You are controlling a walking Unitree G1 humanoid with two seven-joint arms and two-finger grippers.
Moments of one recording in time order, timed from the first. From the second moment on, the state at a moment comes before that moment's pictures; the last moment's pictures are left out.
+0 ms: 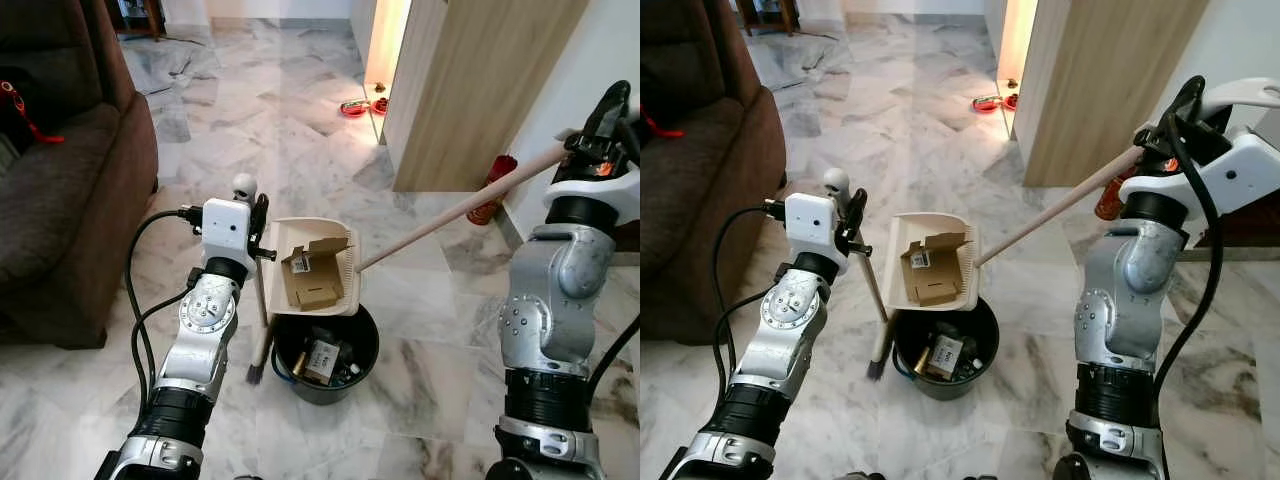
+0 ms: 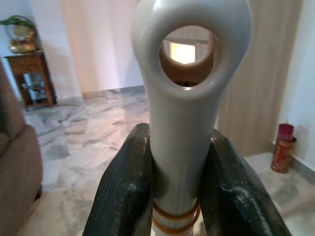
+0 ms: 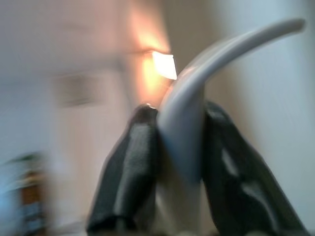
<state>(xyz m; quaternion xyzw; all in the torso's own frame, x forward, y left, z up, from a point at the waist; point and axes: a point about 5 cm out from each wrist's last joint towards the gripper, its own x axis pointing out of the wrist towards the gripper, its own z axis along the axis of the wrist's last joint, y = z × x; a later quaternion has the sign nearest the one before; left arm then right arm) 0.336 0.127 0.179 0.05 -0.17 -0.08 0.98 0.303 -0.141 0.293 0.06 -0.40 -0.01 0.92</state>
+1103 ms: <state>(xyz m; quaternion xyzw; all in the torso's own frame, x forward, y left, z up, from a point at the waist) 0.335 0.122 0.176 0.05 -0.17 -0.10 0.98 0.268 -0.084 0.312 -0.02 -0.48 0.07 0.87</state>
